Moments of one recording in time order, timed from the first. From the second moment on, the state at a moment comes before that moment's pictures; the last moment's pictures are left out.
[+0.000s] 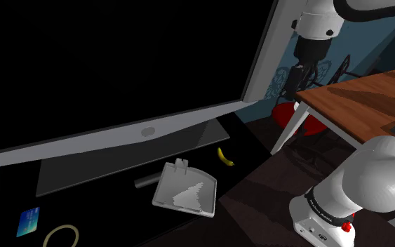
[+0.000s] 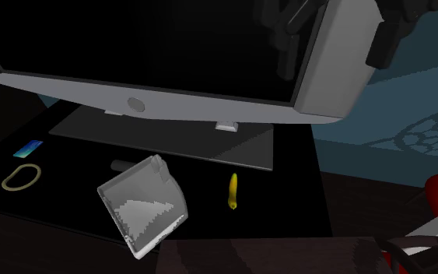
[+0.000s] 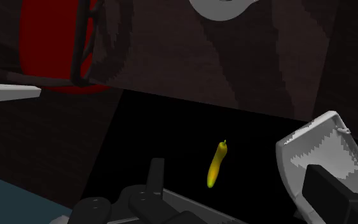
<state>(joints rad) 0.01 -0.77 0.05 -2.40 -0.03 1.47 -0.08</state>
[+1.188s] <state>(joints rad) 0.02 -0.65 0.16 -2.87 0.06 2.20 0.11</state>
